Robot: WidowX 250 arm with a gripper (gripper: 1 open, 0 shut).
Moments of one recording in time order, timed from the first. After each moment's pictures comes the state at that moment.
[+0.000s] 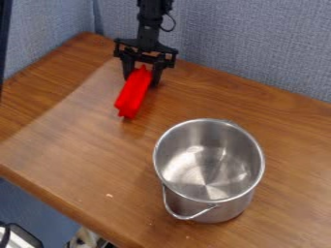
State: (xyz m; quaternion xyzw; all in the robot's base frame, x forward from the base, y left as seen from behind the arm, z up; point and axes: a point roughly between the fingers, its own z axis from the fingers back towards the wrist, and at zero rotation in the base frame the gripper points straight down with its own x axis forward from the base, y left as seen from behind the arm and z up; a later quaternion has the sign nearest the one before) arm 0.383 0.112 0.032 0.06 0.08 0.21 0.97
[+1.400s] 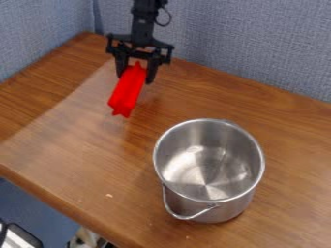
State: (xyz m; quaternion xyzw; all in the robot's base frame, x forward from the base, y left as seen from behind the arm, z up) arm 0.363 0.107 0.068 0.06 0.07 0.23 0.97
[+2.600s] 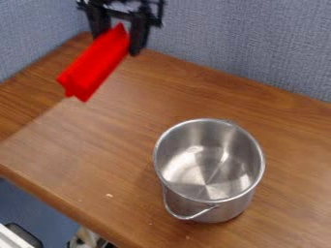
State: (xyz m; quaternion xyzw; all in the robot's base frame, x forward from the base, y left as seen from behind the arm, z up) arm 0.271 0.042 0.163 0.04 0.03 0.06 1.00
